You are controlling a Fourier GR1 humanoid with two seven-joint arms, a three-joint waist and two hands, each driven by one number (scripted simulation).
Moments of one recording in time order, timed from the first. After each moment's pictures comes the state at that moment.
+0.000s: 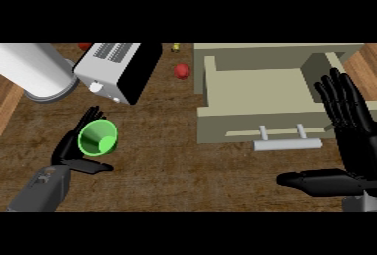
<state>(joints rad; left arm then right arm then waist) -0.54 0.33 0.20 -0.22 -0.06 -0.49 -0.91 -0.09 -0.16 -0.05 -1.93 -0.03 0.13 -0.02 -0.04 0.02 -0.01</state>
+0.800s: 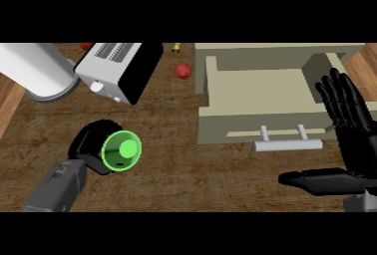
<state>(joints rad) -0.55 0.25 0.19 -0.29 0.01 -0.62 -0.85 -0.09 -0.17 -0.06 -1.92 -0.03 0.14 -0.02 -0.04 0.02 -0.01</state>
